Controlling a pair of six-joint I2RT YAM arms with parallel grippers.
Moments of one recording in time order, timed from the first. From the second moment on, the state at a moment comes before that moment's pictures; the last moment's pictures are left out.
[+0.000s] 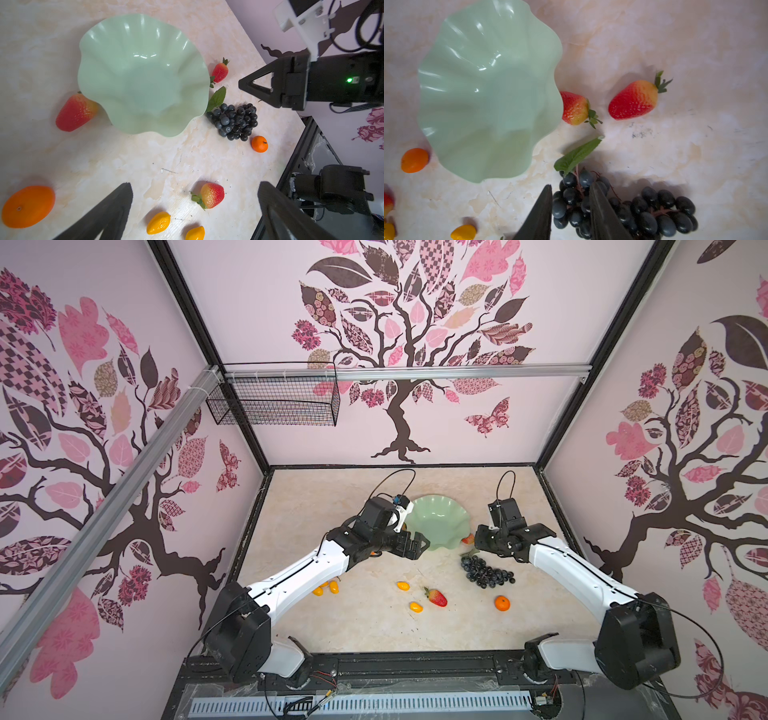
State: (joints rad) left arm -0.71 1.46 1.13 -0.35 0.29 -0.32; right arm 0.29 1.32 0.92 -0.60 0.05 0.50
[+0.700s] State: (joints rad) left arm -0.79 1.64 1.29 -0.25 0.27 -0.33; right arm 0.29 1.52 1.00 -0.71 -0.02 0.39
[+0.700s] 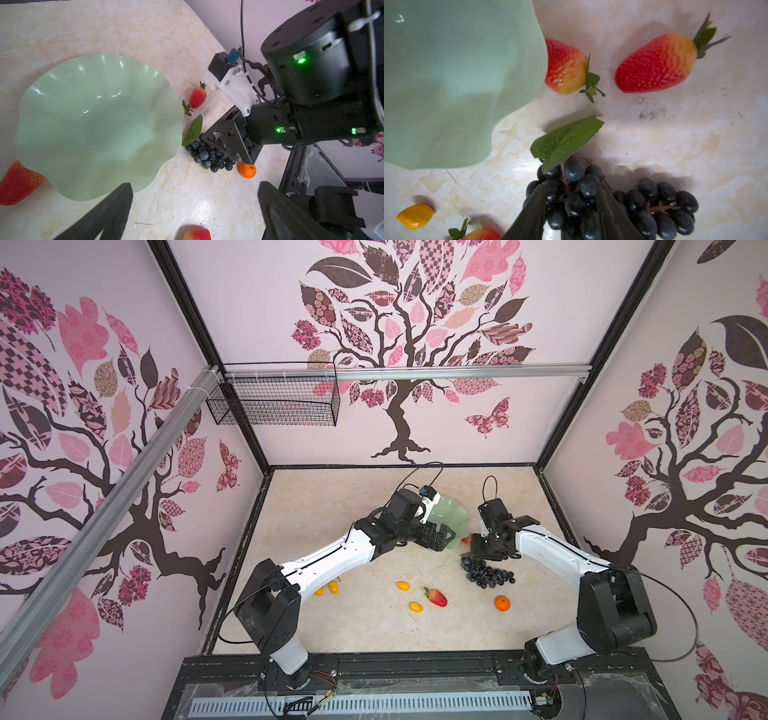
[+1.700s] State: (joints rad) left arm -0.77 1.64 1.29 -0.23 0.24 -0.36; right arm 0.29 1.79 1.12 -0.69 -0.02 0.40
